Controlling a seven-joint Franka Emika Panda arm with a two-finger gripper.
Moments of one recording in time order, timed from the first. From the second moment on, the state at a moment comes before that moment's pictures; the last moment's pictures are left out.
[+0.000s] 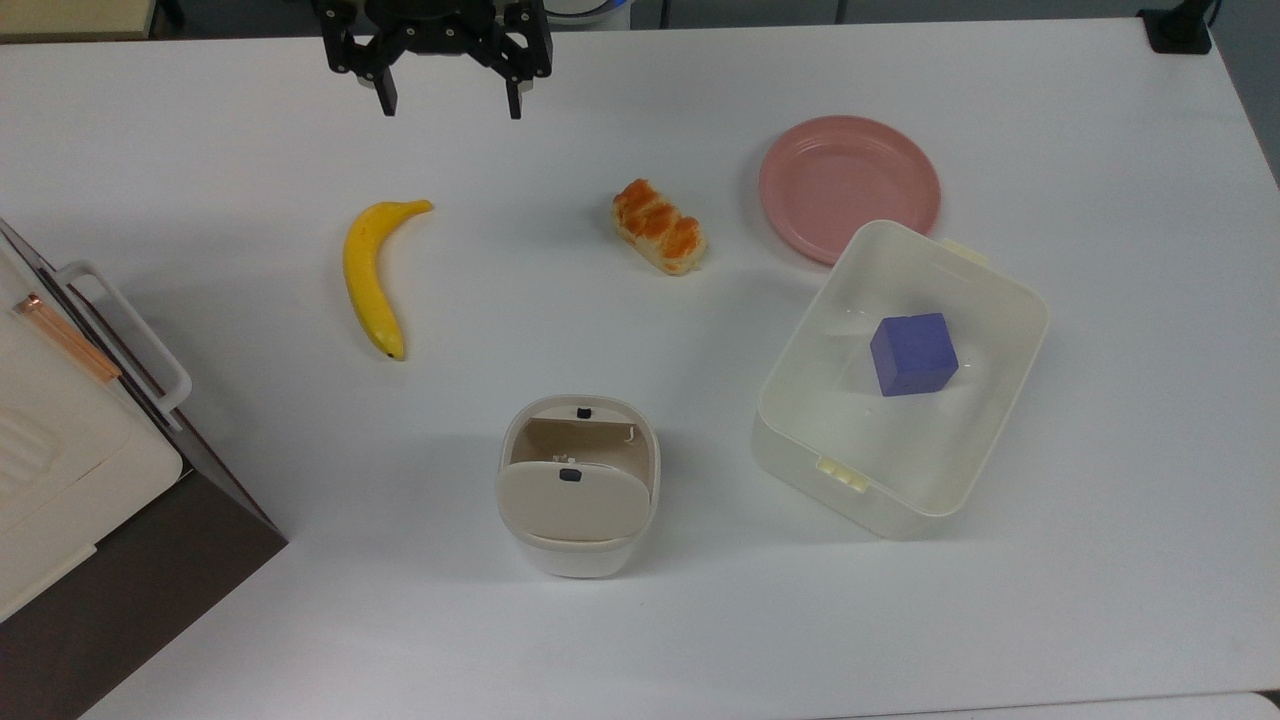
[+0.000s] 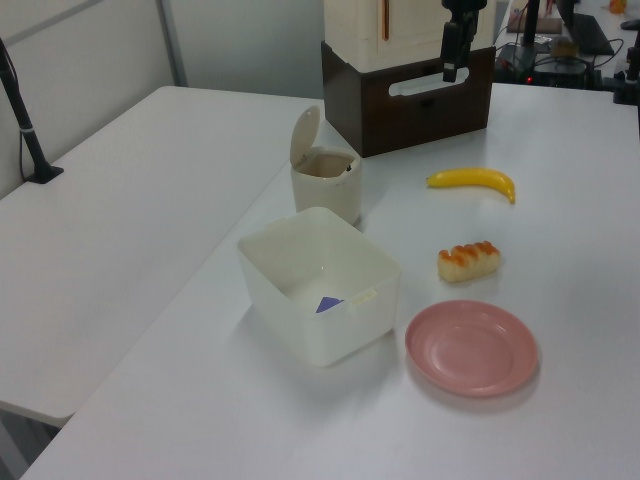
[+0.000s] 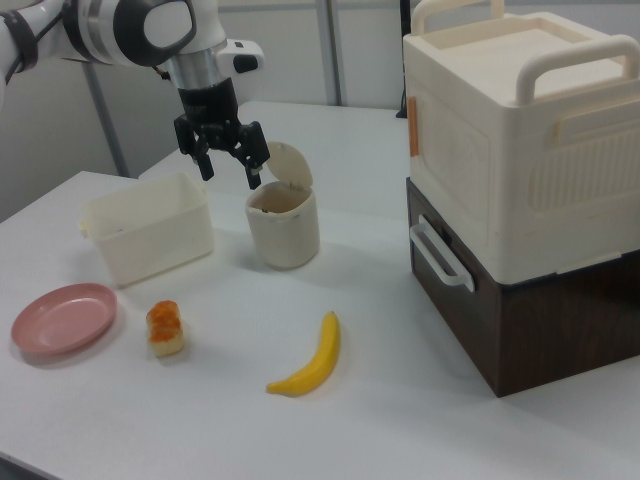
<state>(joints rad) 0.00 0.12 -0.08 -1.50 -0.01 1.68 -0.07</state>
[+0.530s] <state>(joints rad) 0.01 0.12 -0.07 -1.51 -0.03 1.68 -0.07</state>
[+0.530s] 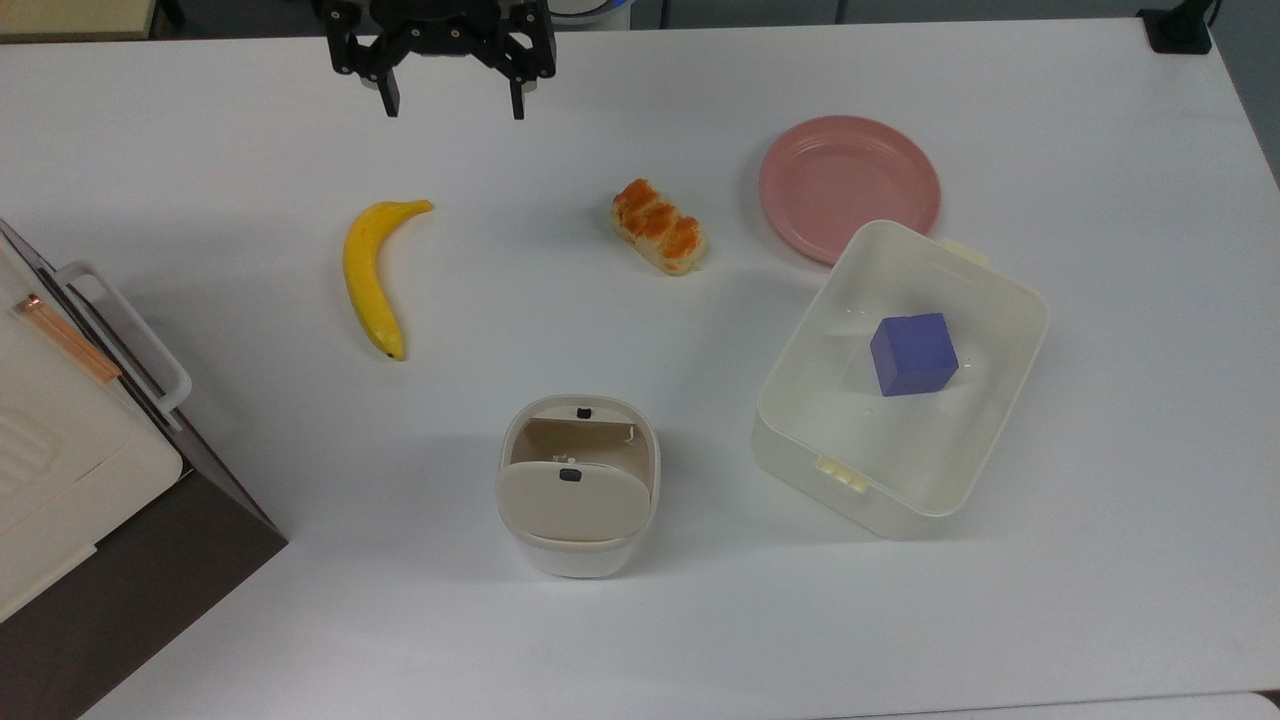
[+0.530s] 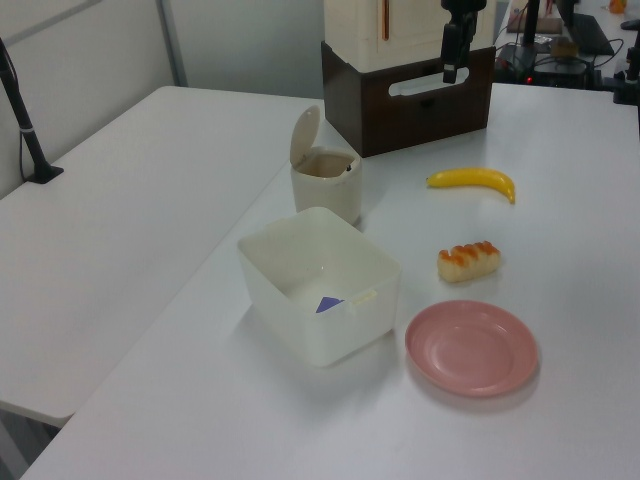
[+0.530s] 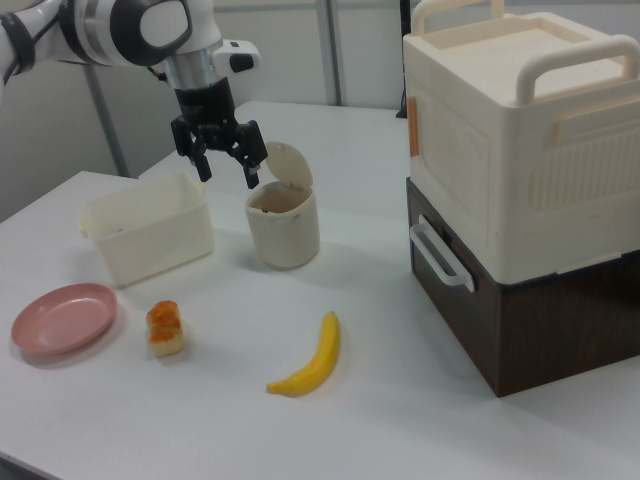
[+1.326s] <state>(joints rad) 0.02 0.12 -0.07 -1.50 -0.03 1.62 -0.16</state>
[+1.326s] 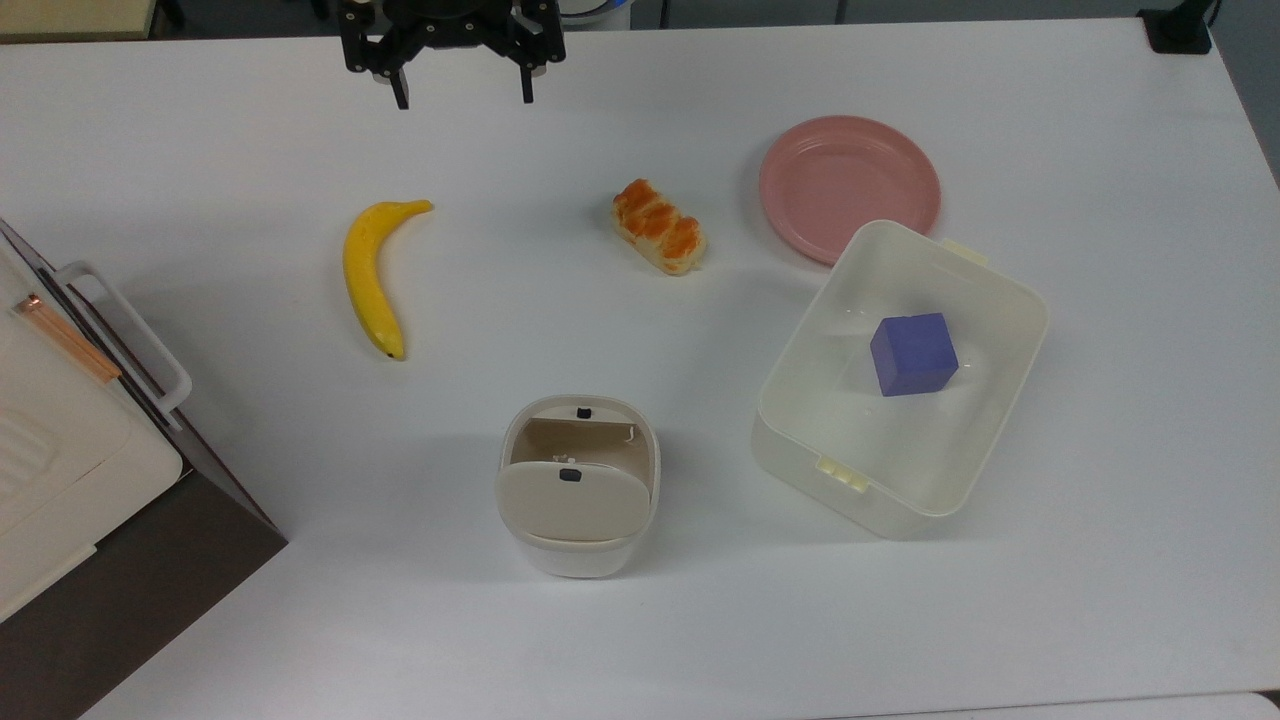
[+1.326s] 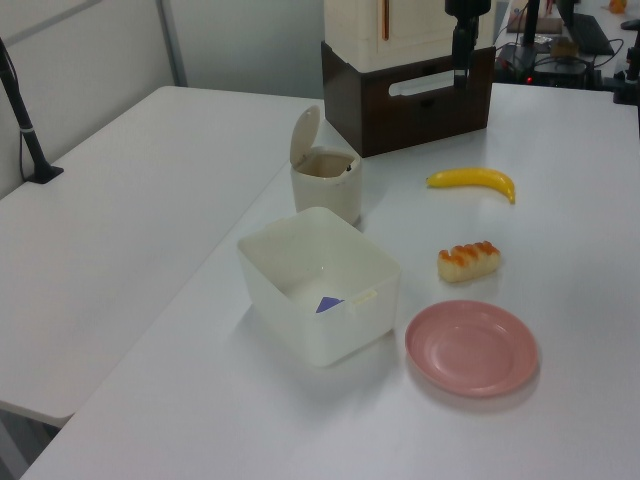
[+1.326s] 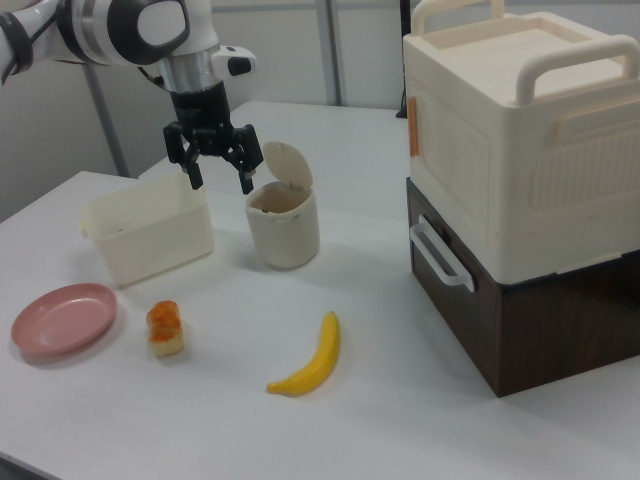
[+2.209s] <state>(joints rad) 0.02 0.13 -0.08 -1.50 -0.03 1.65 -0.13</state>
